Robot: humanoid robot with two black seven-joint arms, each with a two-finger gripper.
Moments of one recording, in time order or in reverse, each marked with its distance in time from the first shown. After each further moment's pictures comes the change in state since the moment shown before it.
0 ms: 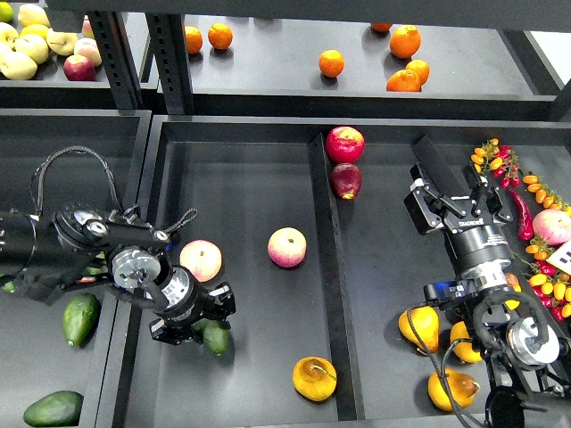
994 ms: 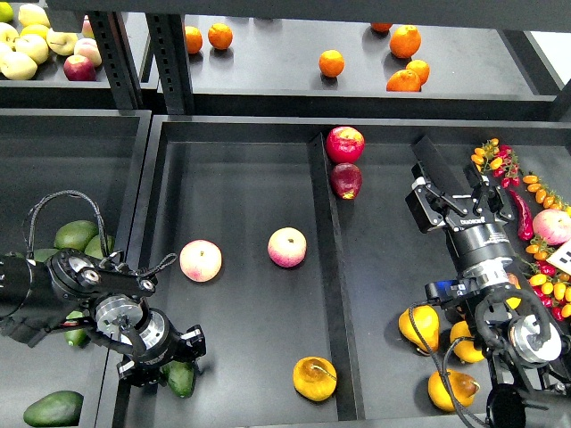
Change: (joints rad) left arm 0.285 -0.105 0.044 0.048 0.120 0.164 0.000; right arm -0.001 0.000 0.010 0.000 0.000 -0.006 0.002
